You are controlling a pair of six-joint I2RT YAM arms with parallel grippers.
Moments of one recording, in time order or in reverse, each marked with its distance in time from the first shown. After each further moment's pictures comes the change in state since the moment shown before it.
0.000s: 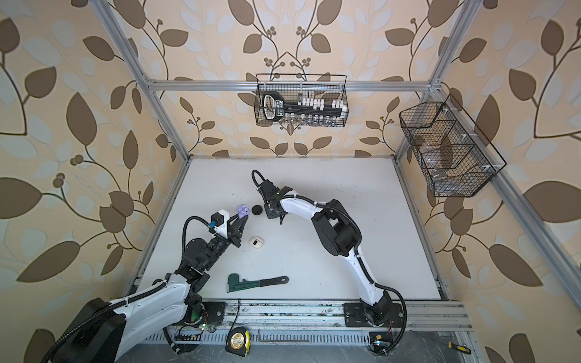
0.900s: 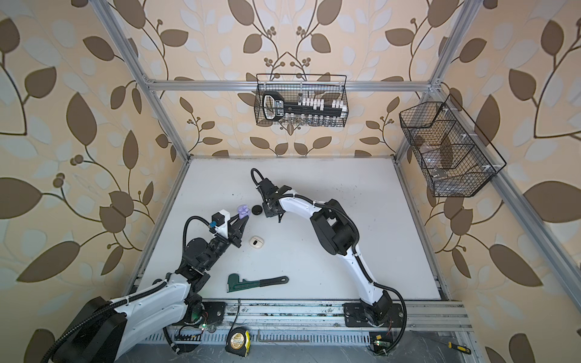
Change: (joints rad) left arm 0.000 0.010 0.001 -0.001 0.009 0.000; right arm -0.003 0.036 0.053 0.006 -0.024 -0.001
